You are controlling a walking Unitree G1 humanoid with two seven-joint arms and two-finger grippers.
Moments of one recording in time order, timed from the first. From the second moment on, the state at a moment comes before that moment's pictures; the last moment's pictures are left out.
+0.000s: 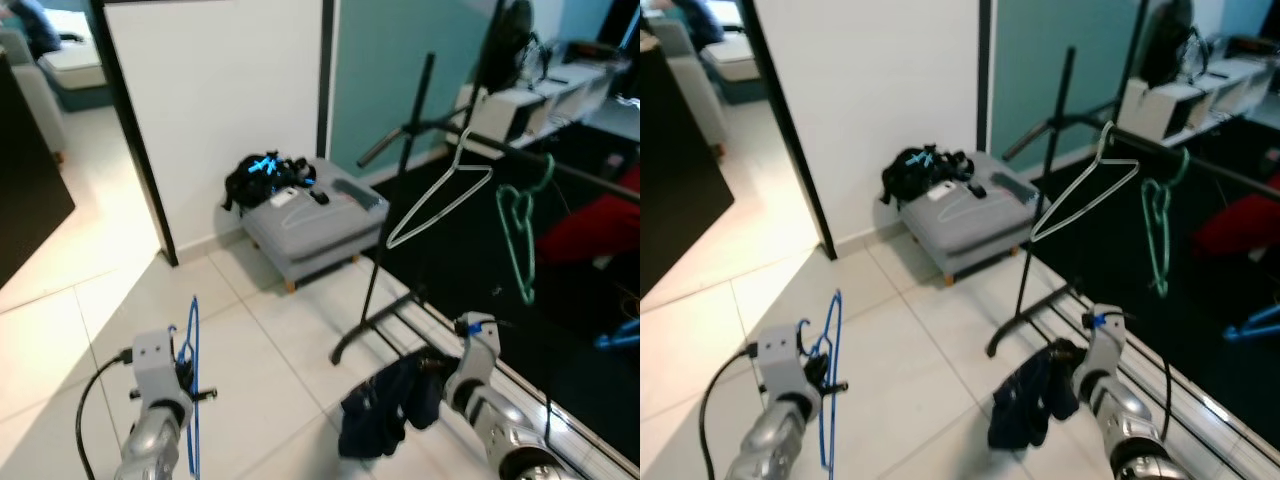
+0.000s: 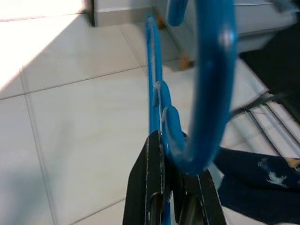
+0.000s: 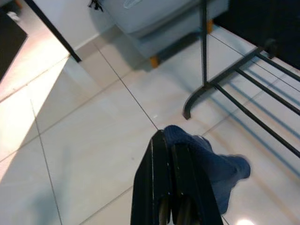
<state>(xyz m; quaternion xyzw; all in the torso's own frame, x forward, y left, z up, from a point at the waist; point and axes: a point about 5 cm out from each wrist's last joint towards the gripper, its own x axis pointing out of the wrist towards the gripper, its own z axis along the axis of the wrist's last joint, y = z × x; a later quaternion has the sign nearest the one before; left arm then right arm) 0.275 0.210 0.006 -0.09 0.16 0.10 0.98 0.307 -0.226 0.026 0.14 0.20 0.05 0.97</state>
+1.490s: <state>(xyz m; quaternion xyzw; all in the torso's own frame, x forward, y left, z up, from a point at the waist) 0.237 0.218 -0.006 -0.08 0.12 0.10 0.98 0.278 -0.231 0.002 0.15 0.22 0.06 0.96</state>
